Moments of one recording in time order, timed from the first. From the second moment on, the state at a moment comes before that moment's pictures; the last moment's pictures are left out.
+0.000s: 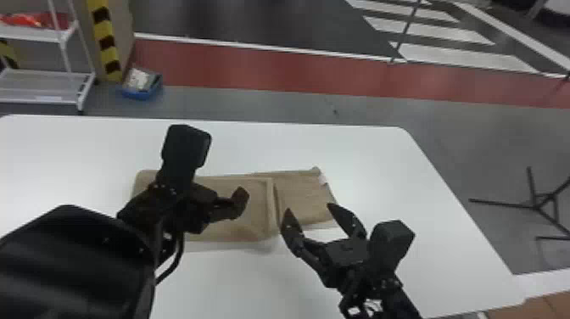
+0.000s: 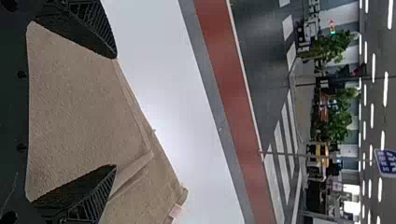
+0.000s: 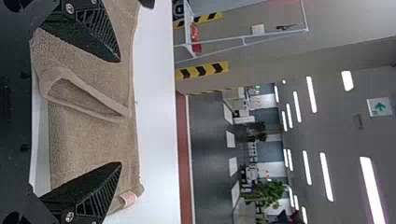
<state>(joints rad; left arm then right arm) 0.00 0.00 -0.37 -2.08 -0.10 0.99 -0.13 0.45 -0.01 0.01 -2.04 -0.09 0.21 0.21</state>
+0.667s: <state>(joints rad) 0.21 0.01 -0.10 -2.19 0.01 0.84 -0.17 0.19 -0.01 0.04 -1.89 -0.08 0.59 0.28</state>
